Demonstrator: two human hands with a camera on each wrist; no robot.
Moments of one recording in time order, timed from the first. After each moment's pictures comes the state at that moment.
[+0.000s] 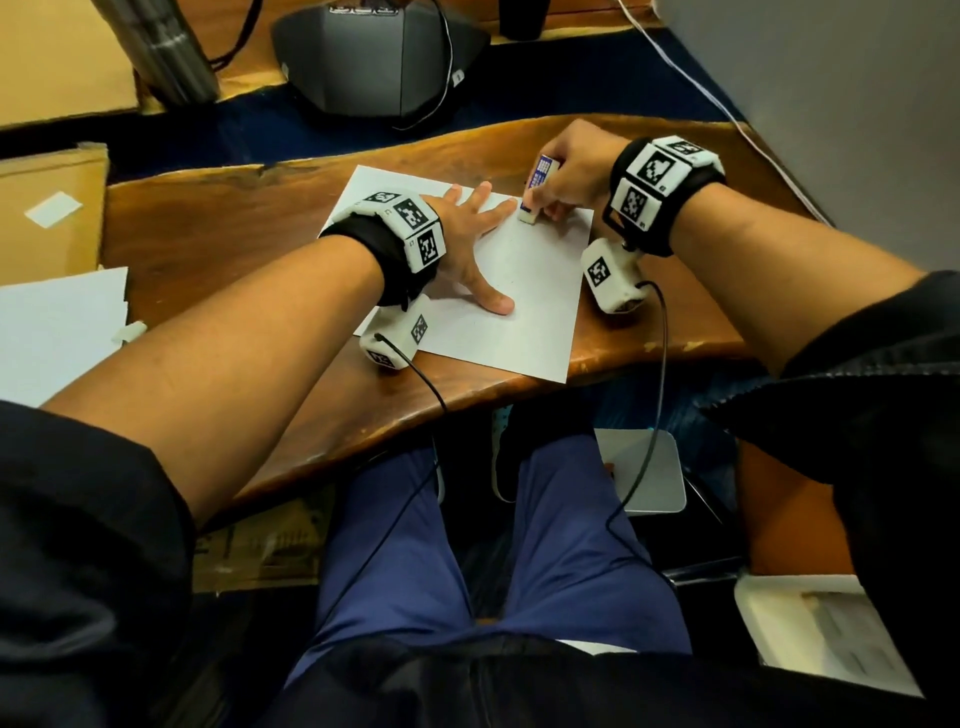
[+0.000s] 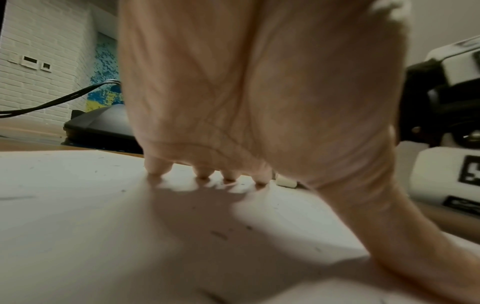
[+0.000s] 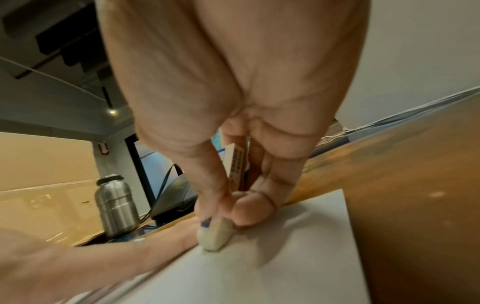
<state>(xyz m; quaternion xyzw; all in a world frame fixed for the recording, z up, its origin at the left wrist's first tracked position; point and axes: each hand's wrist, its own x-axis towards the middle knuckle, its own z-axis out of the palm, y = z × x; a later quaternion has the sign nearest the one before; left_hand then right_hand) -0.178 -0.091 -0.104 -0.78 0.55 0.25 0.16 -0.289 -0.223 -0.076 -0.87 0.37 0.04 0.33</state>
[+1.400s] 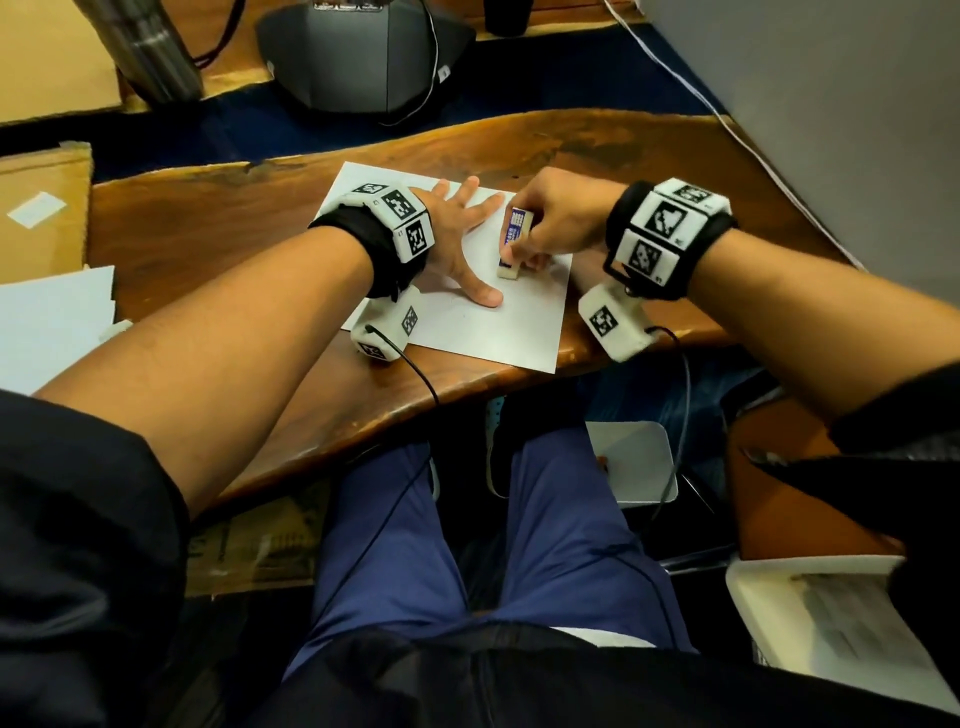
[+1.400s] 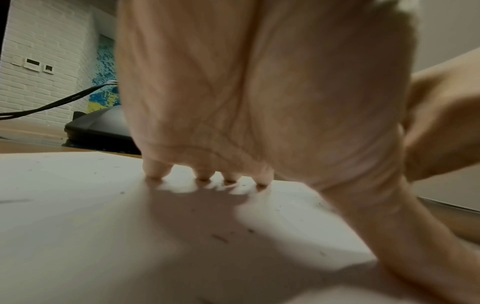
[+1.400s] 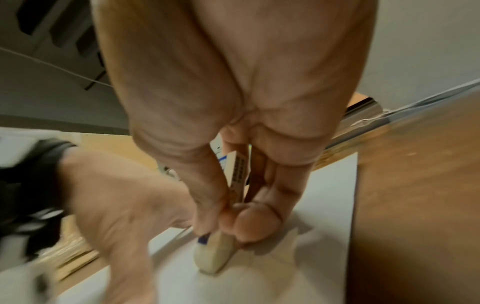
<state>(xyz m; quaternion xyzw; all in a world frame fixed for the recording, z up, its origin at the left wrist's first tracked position) -0.181 -0.089 -0.100 -0.78 0.54 0.25 0.17 -0.315 -0.185 -0.082 -0.89 0.31 0.11 0.32</state>
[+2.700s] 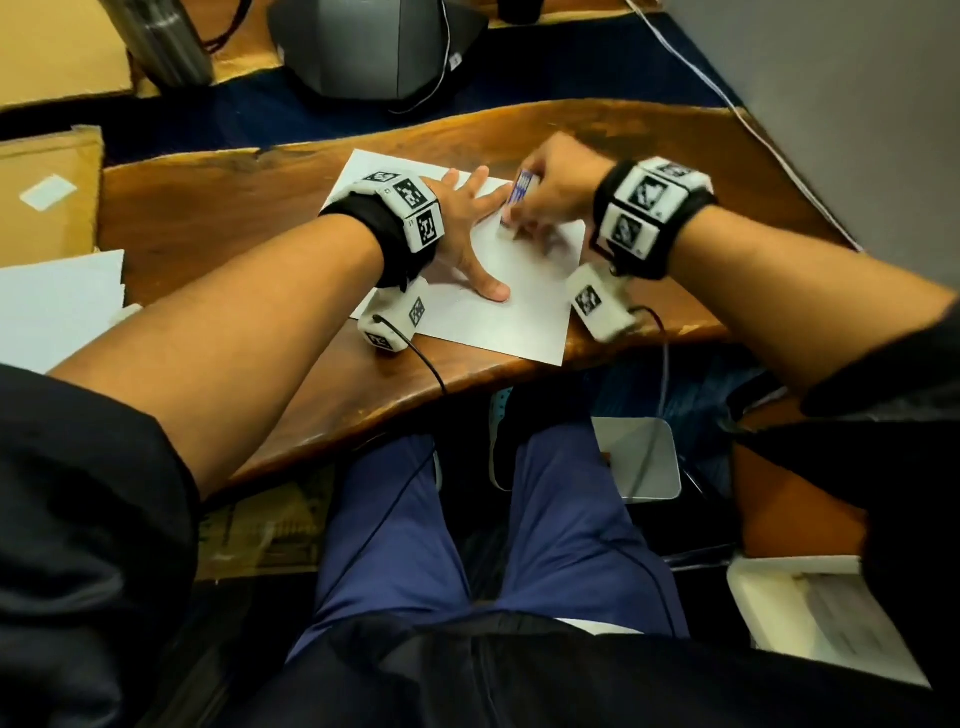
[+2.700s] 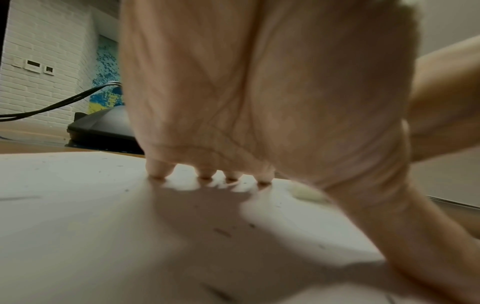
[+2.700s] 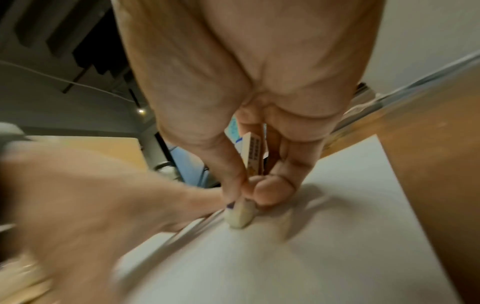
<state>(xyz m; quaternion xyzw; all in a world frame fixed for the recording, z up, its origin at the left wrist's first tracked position) -0.175 -0.090 -0.106 -0.77 0.56 0.24 0.16 -0.298 -0.184 -0.078 -0.86 0.39 0.04 0.32</state>
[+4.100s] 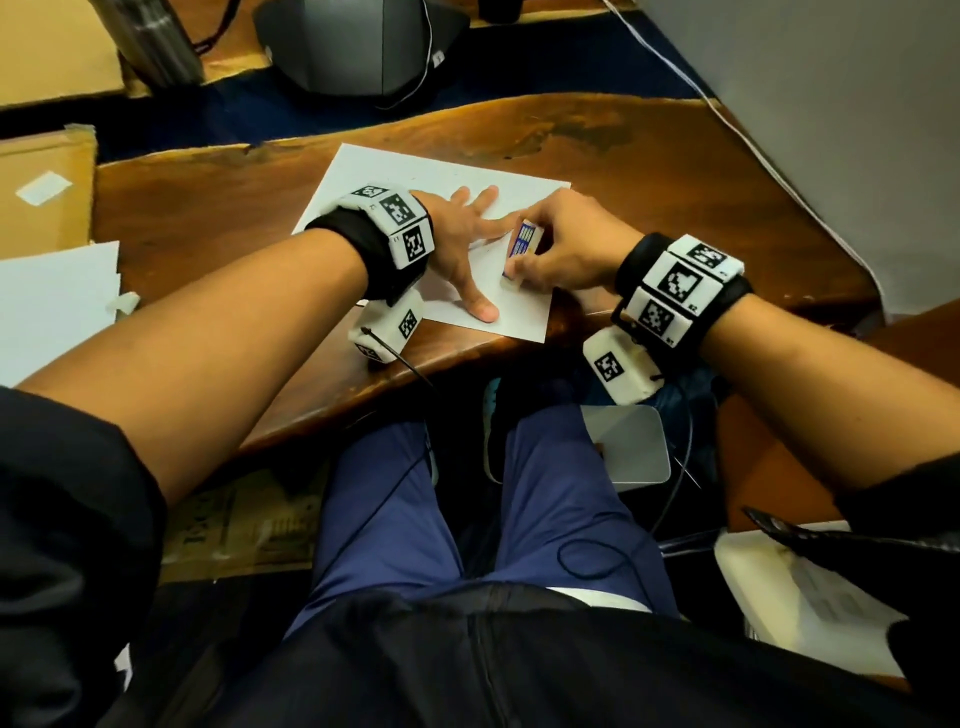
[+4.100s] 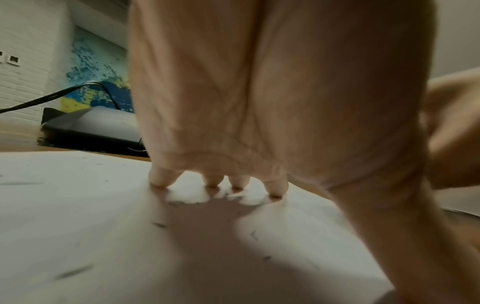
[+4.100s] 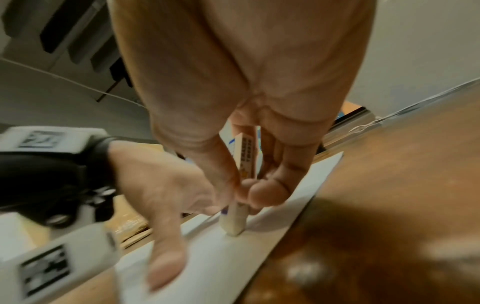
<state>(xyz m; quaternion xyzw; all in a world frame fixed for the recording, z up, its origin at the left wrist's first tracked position) -0.214 -0.070 -0.094 -0.74 0.58 0.27 0.19 -0.367 -0.145 -0.093 -0.89 0.32 0.02 0.32</state>
